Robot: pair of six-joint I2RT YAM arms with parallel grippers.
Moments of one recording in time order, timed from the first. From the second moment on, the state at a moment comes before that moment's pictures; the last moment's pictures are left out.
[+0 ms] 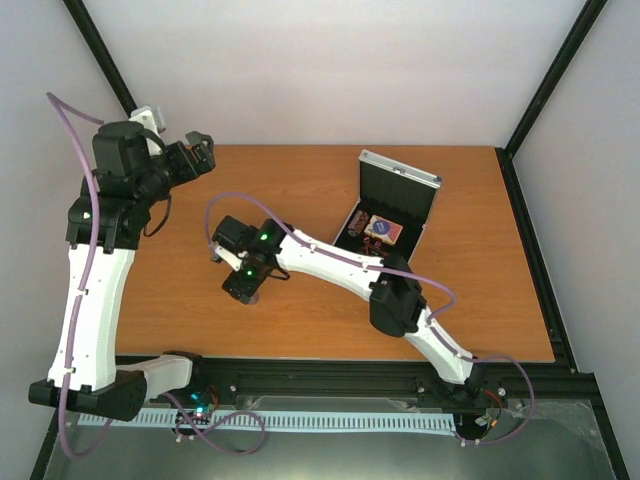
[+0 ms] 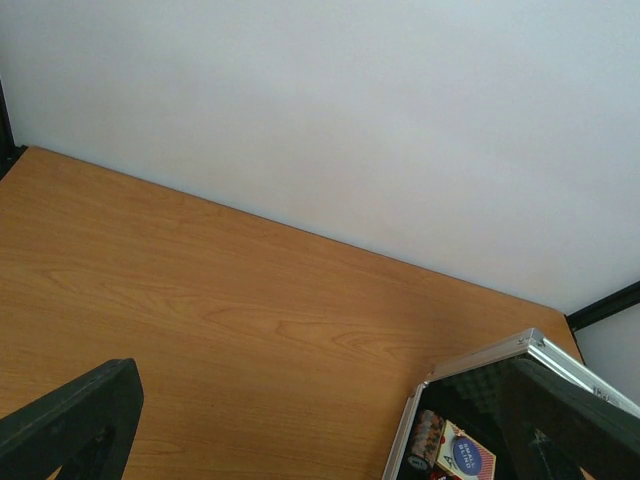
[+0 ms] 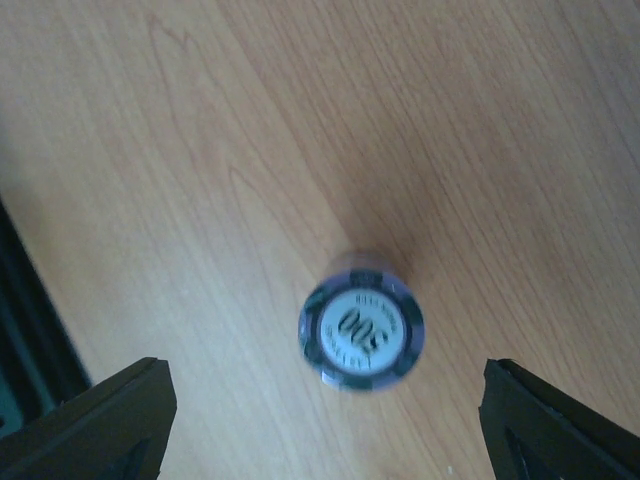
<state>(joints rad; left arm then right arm) -0.14 1.19 1.69 -0.88 0.01 -0.48 1.13 2.28 2.19 -1.07 -0.11 0.05</state>
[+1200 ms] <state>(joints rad) -0.14 1.19 1.62 -0.88 0.03 -0.48 1.13 2.48 2.30 -1.10 -0.01 0.05</state>
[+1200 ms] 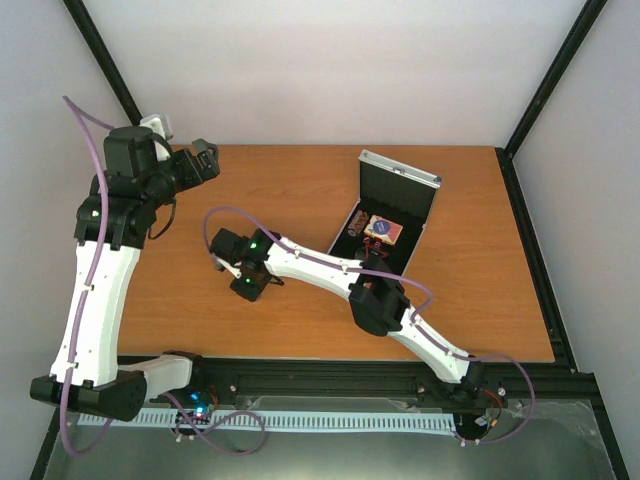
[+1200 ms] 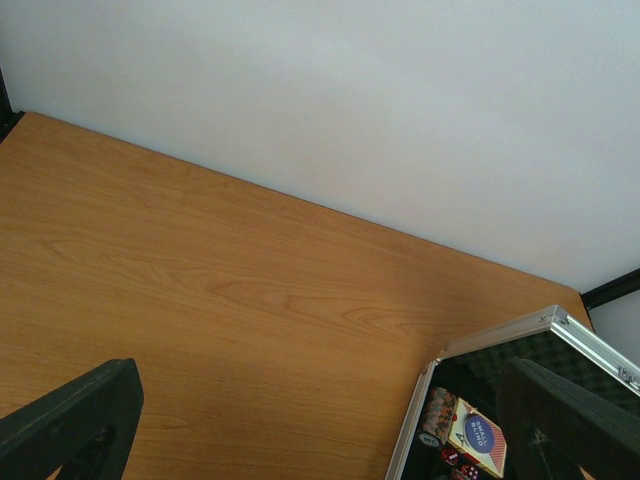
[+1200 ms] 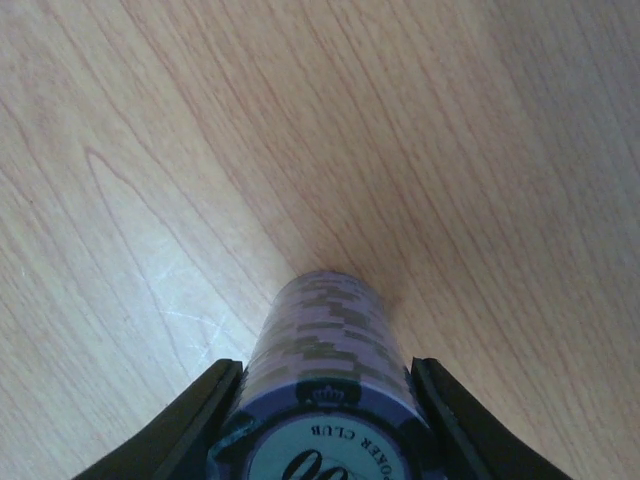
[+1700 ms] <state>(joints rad) -0.14 1.15 1.59 -0.87 0.03 -0.48 1.11 2.15 1.93 -1.14 0.26 0.07</state>
